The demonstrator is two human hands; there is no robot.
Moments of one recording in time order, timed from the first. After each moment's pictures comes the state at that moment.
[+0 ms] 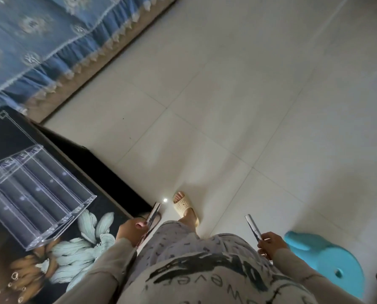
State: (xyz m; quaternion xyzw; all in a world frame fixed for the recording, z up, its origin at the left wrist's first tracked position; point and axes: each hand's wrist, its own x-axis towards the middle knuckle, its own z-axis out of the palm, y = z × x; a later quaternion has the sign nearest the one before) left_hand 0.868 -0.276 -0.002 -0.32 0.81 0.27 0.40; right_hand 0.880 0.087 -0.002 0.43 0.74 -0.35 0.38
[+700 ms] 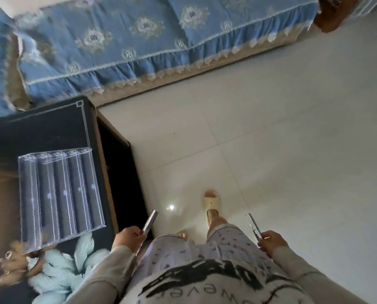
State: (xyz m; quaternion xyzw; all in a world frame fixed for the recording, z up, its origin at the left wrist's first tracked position) left_hand 0.720 -0.322 0.015 -0.56 0.69 0.35 0.31; right_hand 0.515 -0.021 -0.009 0.15 0.85 -0.20 0.46
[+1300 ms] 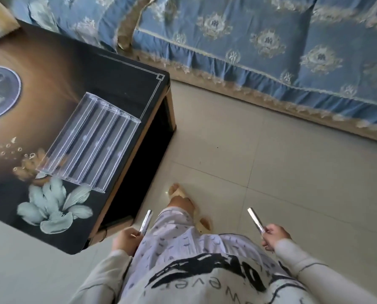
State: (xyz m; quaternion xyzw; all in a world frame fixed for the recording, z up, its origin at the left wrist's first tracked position) left_hand 0.658 -0.282 0.013 -0.77 0.40 0.47 0.15; right_hand 0.298 -0.199 -0.013 -0.14 0.87 -0.03 0.48
